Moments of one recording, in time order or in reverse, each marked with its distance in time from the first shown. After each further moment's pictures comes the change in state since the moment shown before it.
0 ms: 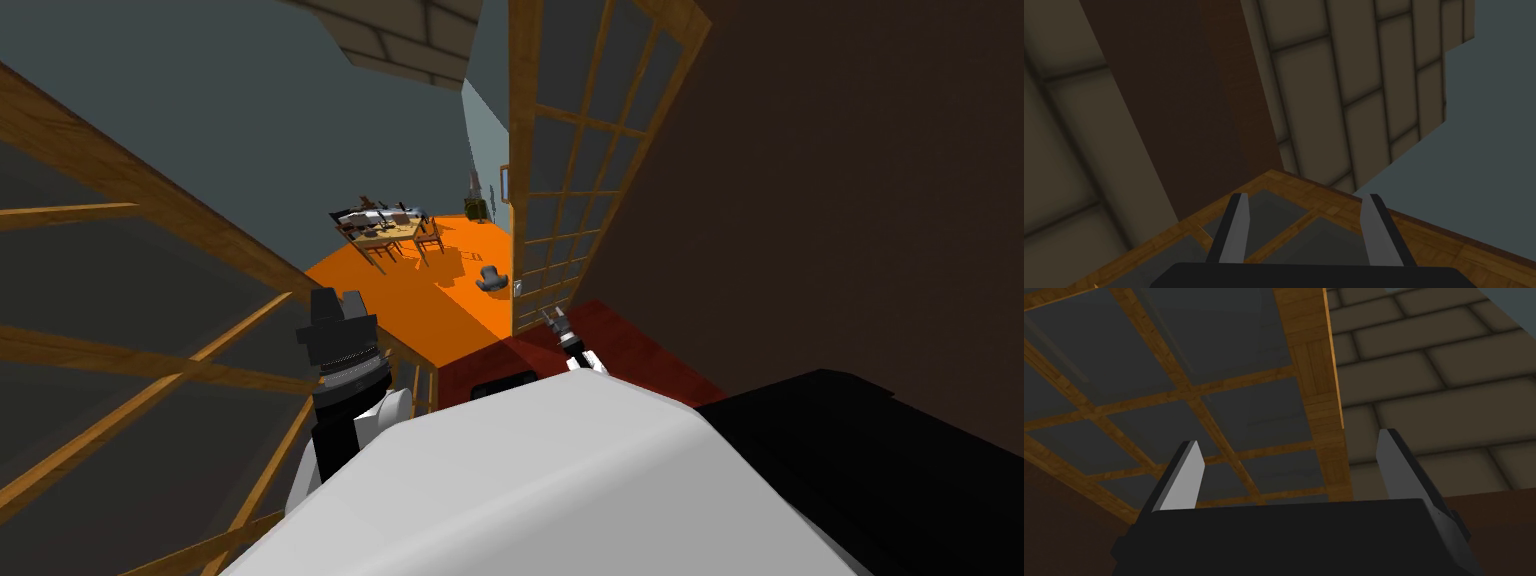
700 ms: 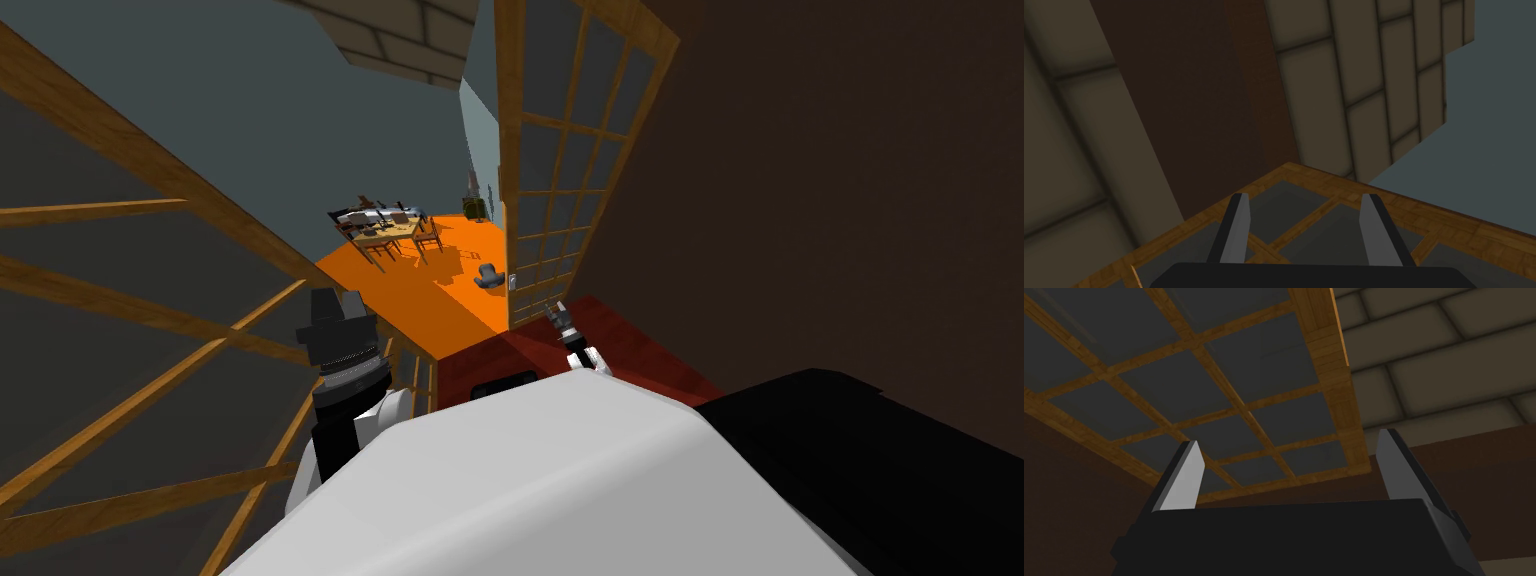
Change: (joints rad) arm 0.041 -0.004 0.030 -0.155 -0.059 0.041 -0.114
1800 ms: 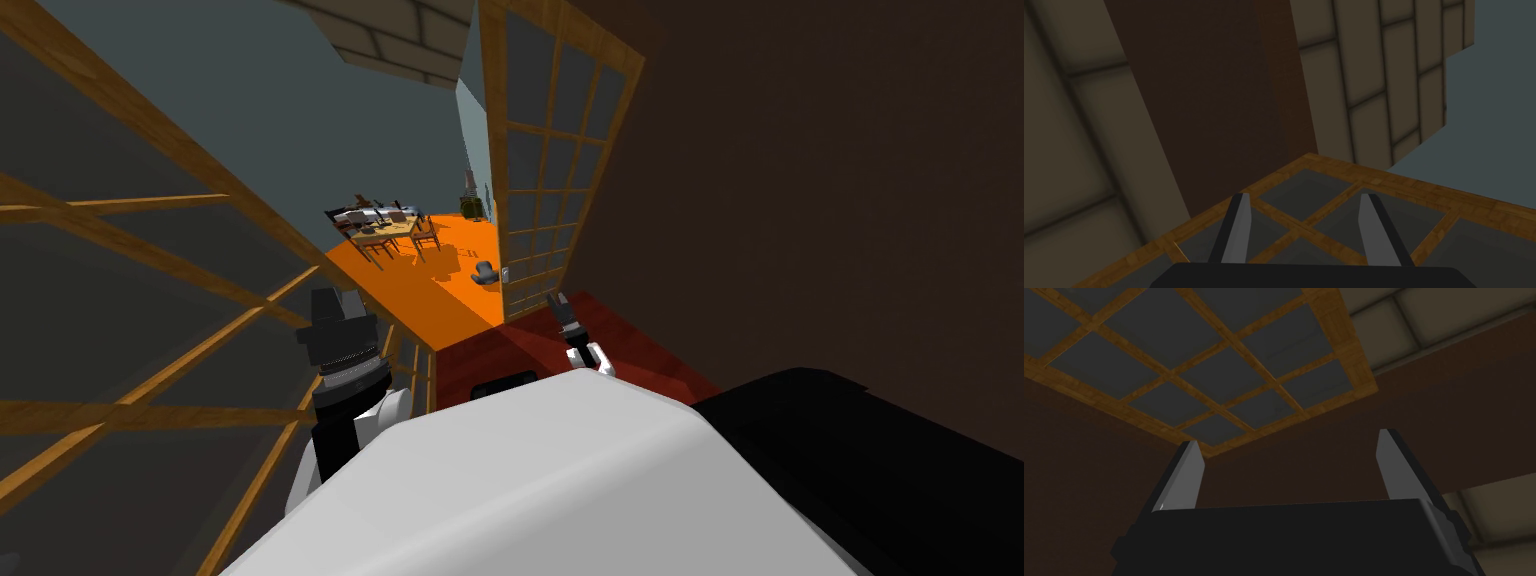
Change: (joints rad) arm 0.065 0.006 0.051 -0.244 -0.086 0.066 -0.168
